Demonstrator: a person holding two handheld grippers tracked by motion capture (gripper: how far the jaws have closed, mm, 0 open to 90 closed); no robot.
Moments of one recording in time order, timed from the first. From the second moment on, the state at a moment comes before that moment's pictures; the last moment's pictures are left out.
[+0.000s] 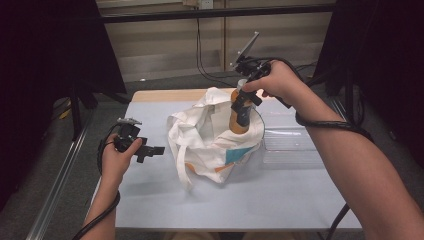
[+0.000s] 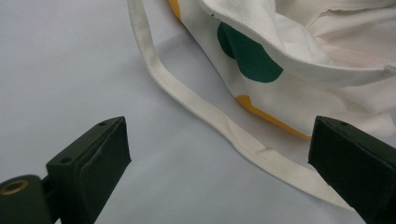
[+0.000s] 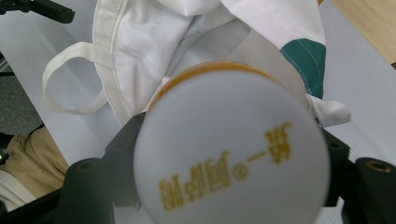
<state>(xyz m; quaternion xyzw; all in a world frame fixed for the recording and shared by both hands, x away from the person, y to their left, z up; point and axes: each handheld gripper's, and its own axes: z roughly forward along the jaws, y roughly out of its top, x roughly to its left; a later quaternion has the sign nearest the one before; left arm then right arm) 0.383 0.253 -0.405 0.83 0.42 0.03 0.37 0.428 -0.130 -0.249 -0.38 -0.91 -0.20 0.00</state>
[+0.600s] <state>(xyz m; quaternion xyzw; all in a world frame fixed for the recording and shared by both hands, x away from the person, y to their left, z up) 0.383 0.254 -0.405 0.83 0.42 0.03 0.36 0.424 -0.150 -0.237 -0.39 -0.90 -0.20 0.00</state>
